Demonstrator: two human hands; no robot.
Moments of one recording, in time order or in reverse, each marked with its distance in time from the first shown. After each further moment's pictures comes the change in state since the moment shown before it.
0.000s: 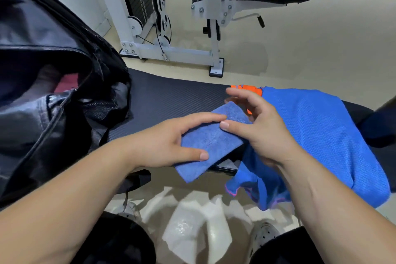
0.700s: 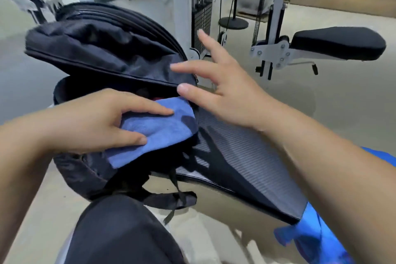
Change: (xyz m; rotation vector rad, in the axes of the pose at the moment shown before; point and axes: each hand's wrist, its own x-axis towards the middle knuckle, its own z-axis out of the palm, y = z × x) left_hand -0.190 0.026 -0.172 0.640 0.336 -0.213; right_hand 0.097 -0.159 0.168 -0.615 -0.381 -0.590
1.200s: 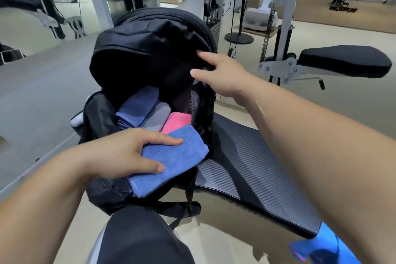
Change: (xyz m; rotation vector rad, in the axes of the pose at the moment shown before) left_hand -0.028 -0.021 0.020 -0.313 -0.161 -0.208; right_hand 0.092 -0.001 0.010 0.173 0.008 0.375
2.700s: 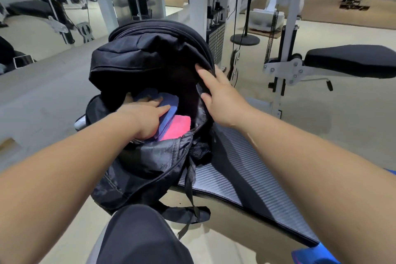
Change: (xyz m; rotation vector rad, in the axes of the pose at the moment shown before) left_hand 0.110 -0.021 -0.025 0.959 0.051 -0.362; right_hand -0.017 0.044 0.026 -0.237 -0.012 -0.169
